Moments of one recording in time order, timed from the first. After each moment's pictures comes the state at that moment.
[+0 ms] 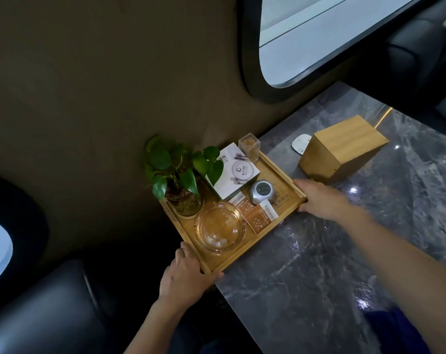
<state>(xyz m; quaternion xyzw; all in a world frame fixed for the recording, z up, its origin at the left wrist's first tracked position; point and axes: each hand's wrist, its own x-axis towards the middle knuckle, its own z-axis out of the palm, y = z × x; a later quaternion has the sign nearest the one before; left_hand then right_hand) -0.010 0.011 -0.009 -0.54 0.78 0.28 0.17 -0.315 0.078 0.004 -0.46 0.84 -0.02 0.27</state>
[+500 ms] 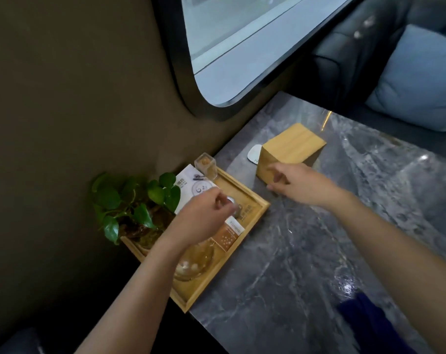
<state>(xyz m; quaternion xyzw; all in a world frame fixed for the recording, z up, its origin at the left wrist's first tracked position) -0.146 -0.021 0.104 -0.31 0.85 0.41 0.06 -0.333 0.095 0.078 -0.44 0.85 -0.15 0.23</state>
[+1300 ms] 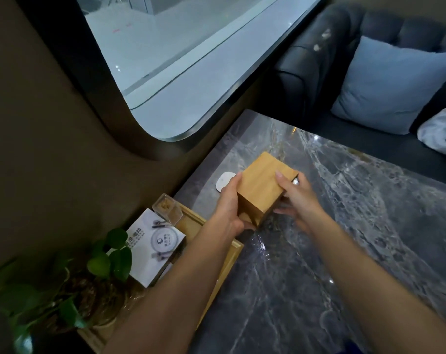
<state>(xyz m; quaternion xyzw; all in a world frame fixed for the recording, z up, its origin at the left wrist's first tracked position) -0.334 -0.014 0.037 -0.46 0.33 0.82 0.04 -0.414 0.095 0.024 0.04 0.72 -0.63 0.29</state>
